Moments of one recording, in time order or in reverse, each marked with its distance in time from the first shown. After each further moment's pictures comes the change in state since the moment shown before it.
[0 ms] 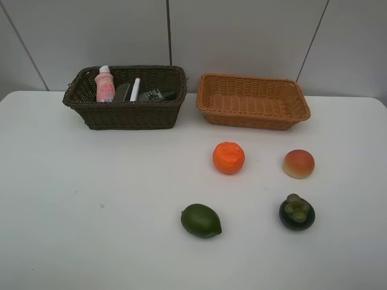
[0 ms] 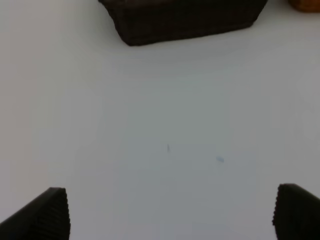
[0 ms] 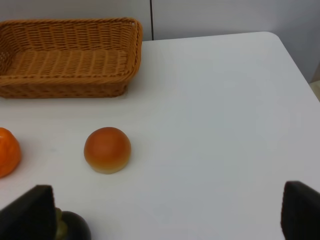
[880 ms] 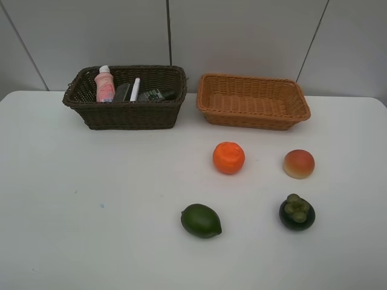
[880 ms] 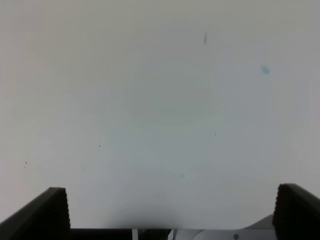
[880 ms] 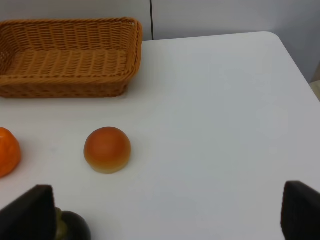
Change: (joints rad) left arm 0.000 0.924 -0.332 0.073 0.149 -0.191; right arm 0.000 0.000 0.000 0.000 0.000 0.000
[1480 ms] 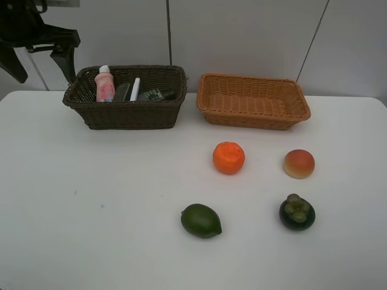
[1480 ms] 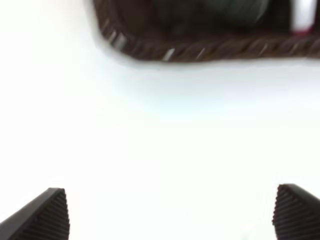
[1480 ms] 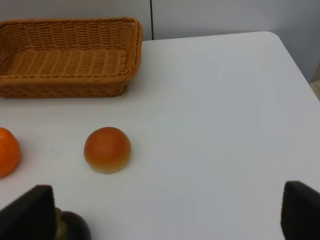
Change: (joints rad) left arm -0.017 0.772 -0.694 0.043 -0.001 -0.038; right arm 0.000 0.000 0.000 0.000 0.000 0.000
